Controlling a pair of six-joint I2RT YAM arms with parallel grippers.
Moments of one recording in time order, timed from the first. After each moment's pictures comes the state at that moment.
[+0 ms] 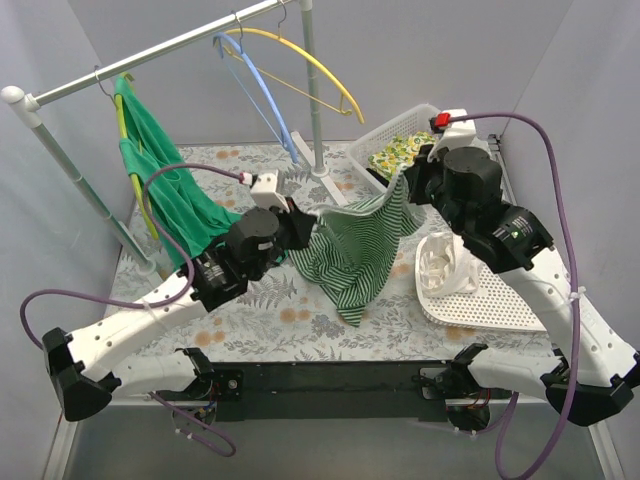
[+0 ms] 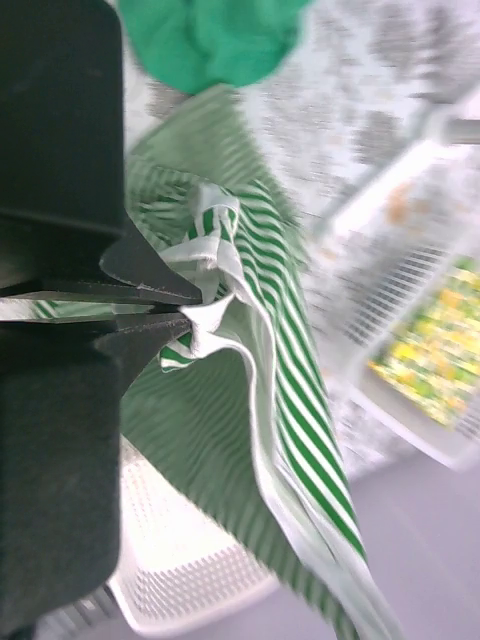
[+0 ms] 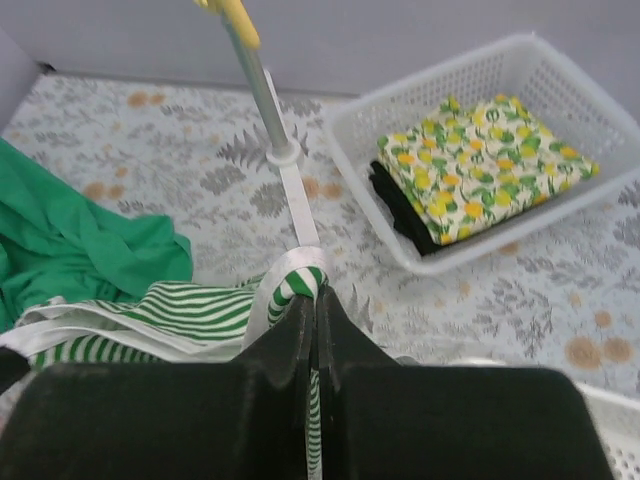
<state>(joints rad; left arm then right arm) -0.94 1.08 0.97 -0.20 -0.43 -0.61 0.71 1.11 1.46 -0.68 0.42 0.25</state>
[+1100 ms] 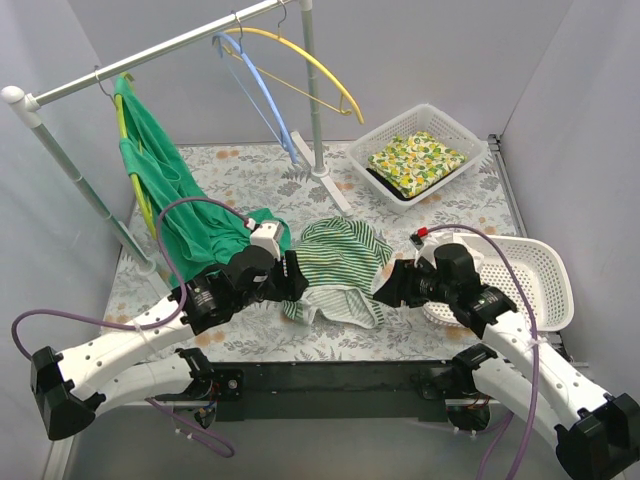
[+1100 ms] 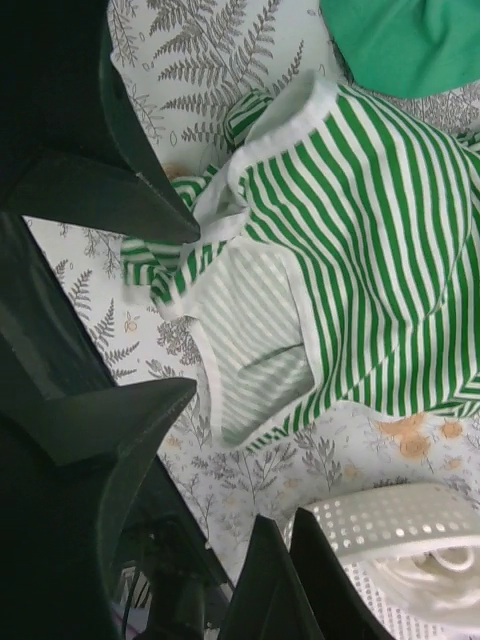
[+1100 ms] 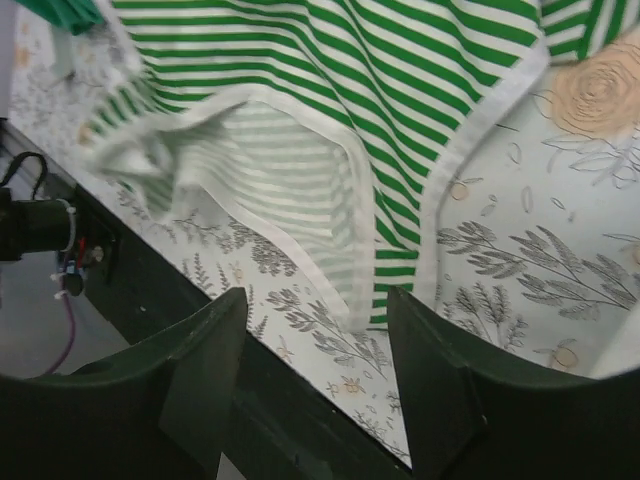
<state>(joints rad) -0.94 0.91 0.79 -0.47 -0.25 -0.66 0.51 0.77 0.49 -0.36 -0.38 0.50</state>
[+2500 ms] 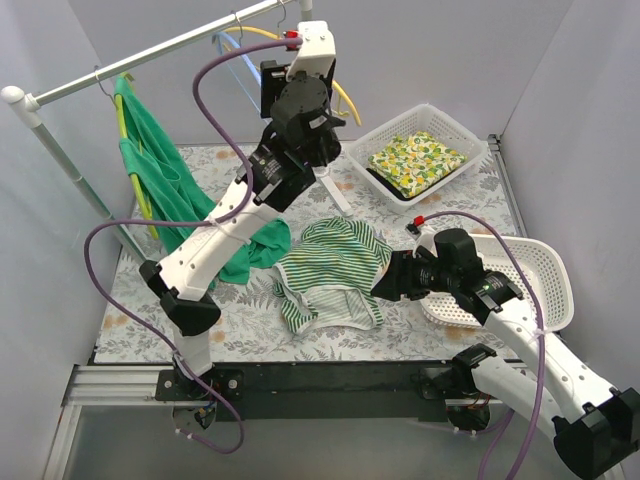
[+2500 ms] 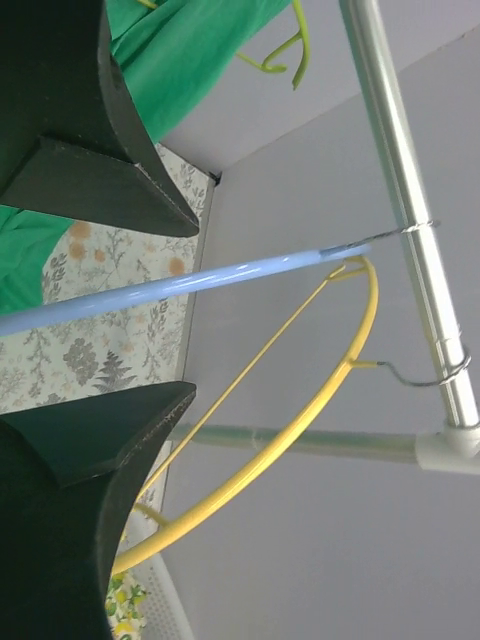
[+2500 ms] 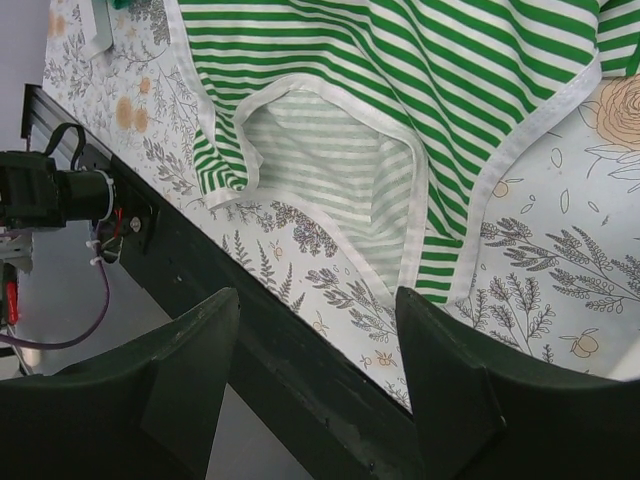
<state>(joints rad) -0.91 1.83 2.30 -0.21 -1.18 0.33 0.51 0.82 0.66 -0.53 -0.47 0.47</state>
